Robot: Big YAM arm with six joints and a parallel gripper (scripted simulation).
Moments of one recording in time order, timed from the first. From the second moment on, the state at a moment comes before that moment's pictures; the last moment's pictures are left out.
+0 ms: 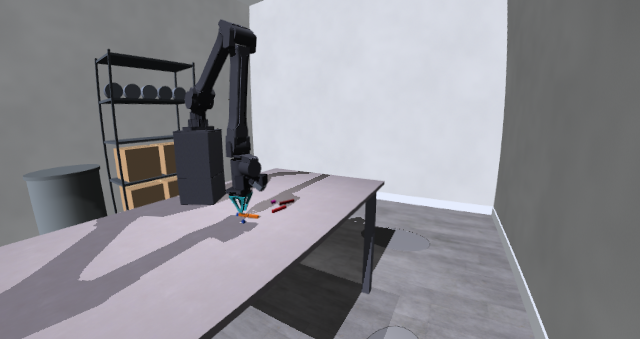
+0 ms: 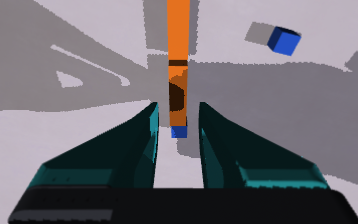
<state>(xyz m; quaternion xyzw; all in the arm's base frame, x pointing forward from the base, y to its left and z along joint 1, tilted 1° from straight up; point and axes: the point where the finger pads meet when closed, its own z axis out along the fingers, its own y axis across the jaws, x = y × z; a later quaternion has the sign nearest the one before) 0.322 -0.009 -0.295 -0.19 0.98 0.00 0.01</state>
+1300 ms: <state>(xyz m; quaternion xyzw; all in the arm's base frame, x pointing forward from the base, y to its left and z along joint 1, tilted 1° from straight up) 0.323 -0.009 -0.295 -0.19 0.98 0.00 0.01</state>
